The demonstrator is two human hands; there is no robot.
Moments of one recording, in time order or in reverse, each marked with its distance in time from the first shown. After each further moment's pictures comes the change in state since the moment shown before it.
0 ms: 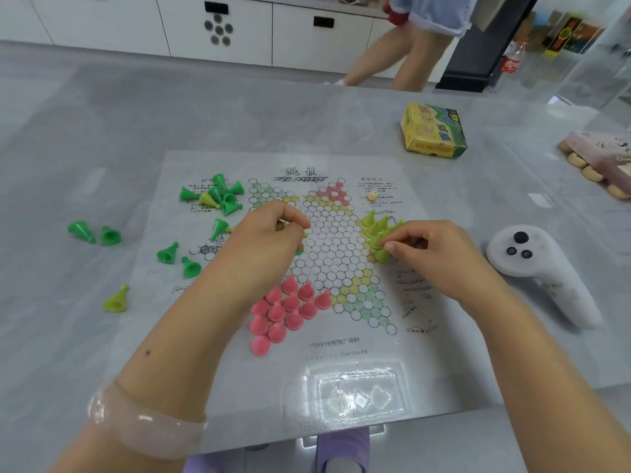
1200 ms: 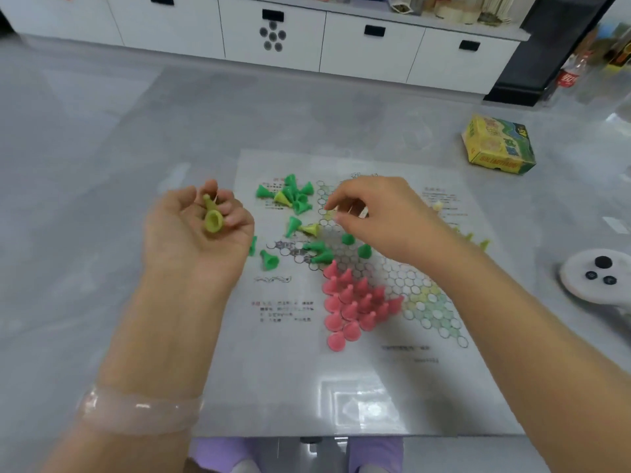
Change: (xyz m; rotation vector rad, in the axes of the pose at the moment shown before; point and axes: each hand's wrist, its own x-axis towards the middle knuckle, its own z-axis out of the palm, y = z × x) left_hand -0.006 -0.034 -0.097 -1.548 0.364 -0.159; right_hand 0.029 -0.122 0.061 -0.212 -0.160 -0.451
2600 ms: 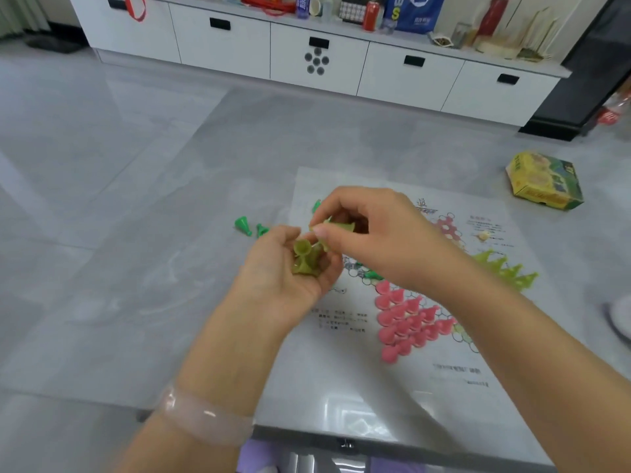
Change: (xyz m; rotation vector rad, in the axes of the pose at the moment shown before) left_hand -0.013 0.003 -0.015 0.253 -0.109 -0.287; right_hand 0.000 -0.083 0.009 0.329 -0.097 -0.127
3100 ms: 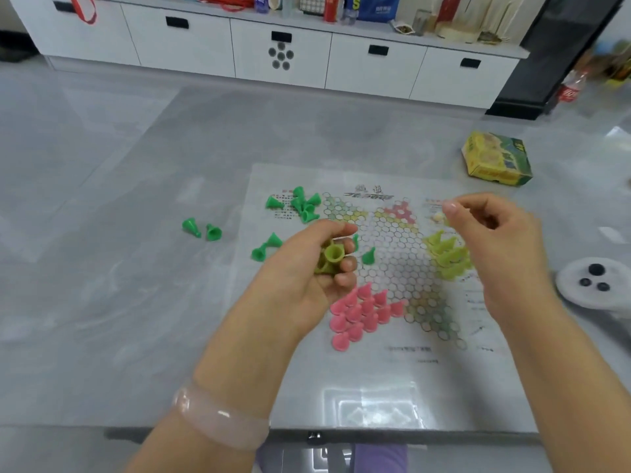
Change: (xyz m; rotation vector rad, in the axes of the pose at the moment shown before) left_hand 0.000 -0.051 0.046 0.404 -0.031 -0.043; right_hand -0.079 0.089 -0.062 0.258 0.818 0.380
